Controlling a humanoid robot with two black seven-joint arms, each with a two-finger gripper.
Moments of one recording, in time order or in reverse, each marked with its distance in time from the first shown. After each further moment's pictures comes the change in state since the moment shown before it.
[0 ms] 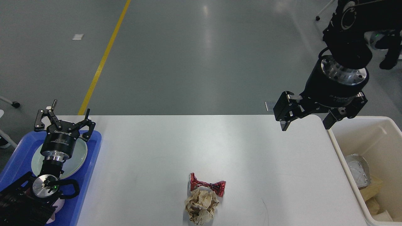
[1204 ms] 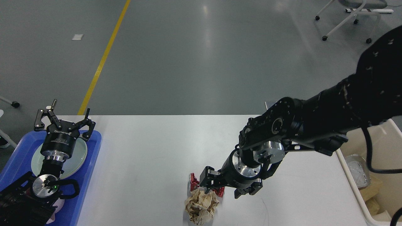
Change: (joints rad) left arm -0.001 0.000 0.000 0.000 0.000 0.000 0.000; right arm -0.710 0.255 0.422 -0.039 0.175 -0.639 0.000
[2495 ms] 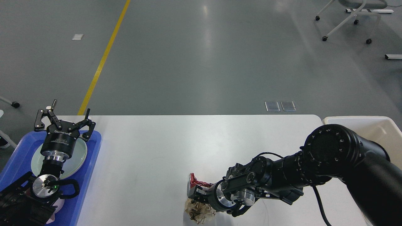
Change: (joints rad) left arm 0.000 0.000 0.000 0.000 0.000 0.000 0.000; right arm -0.552 0.095 0.110 -0.435 -0.155 -0.245 0.003
